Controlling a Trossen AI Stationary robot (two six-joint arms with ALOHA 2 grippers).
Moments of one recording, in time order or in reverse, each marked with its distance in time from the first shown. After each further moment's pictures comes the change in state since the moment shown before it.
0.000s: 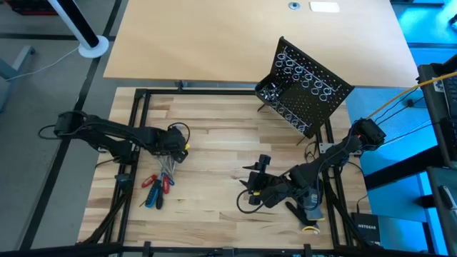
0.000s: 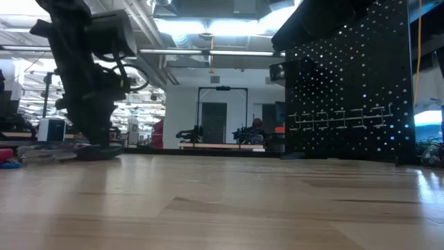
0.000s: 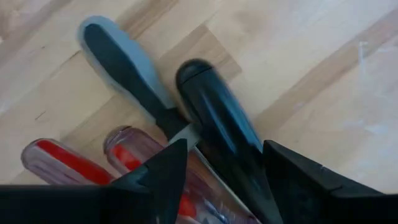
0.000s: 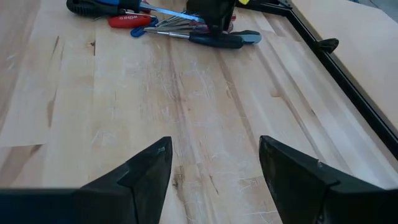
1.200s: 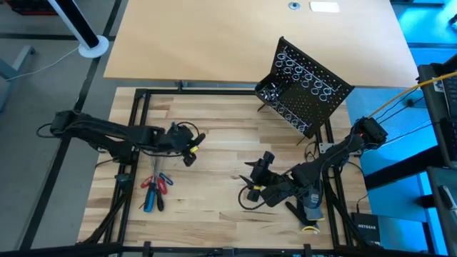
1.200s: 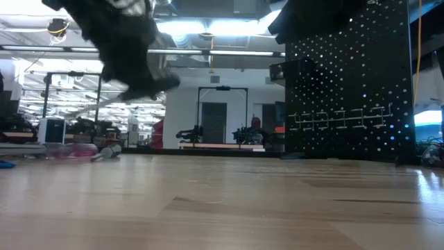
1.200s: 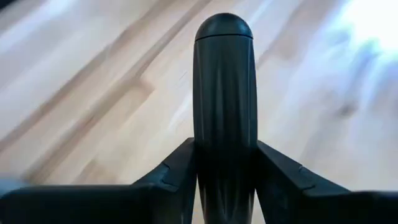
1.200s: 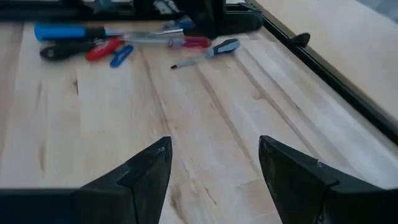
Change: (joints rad) left arm -0.098 -0.077 0.160 0.225 -0.020 0.240; right arm 0.000 -0.030 0.000 -0.002 0.088 0.154
